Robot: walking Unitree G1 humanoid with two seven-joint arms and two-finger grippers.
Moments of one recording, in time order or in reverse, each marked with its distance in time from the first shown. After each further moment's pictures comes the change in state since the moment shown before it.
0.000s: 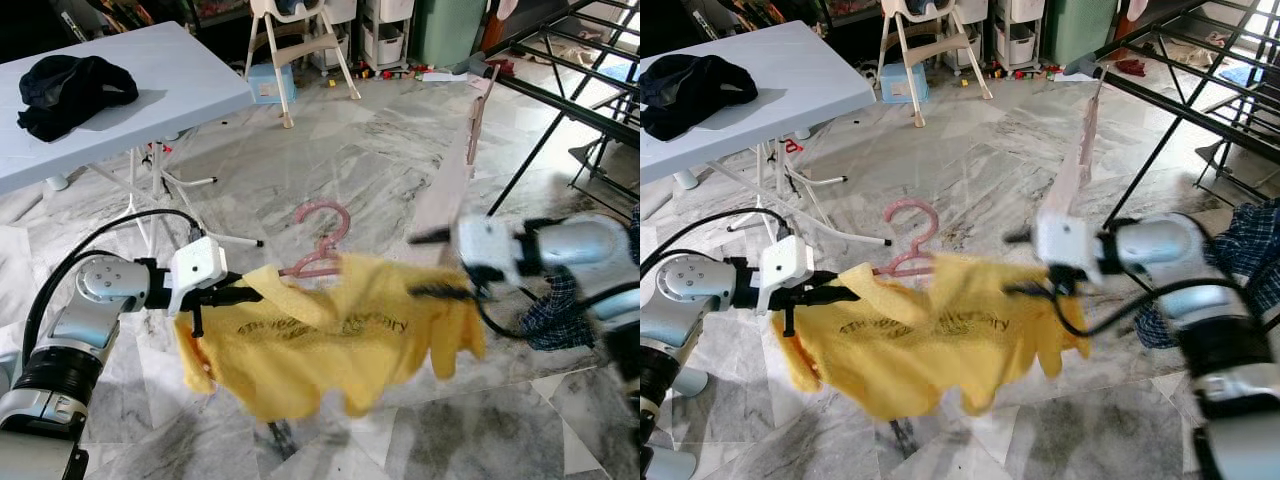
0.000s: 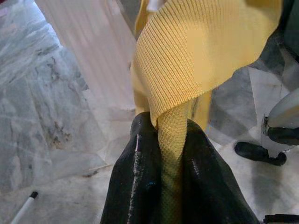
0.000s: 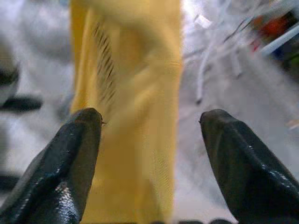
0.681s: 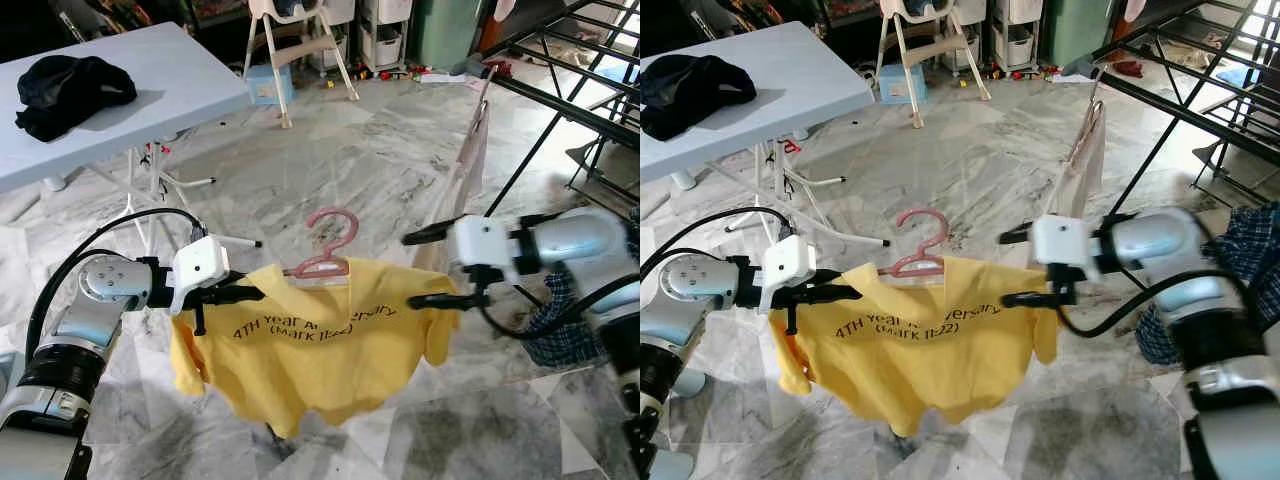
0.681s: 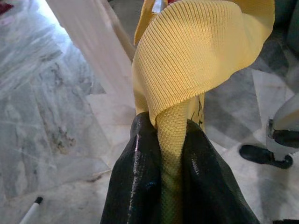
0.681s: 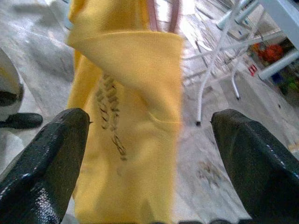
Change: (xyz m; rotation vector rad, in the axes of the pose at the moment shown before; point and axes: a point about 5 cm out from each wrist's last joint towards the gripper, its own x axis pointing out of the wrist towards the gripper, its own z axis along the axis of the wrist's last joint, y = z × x) left arm 0.003 0.002 0.004 0.026 -0.014 0.011; right arm 0.015 -0.002 0.016 -0.031 -0.123 0.008
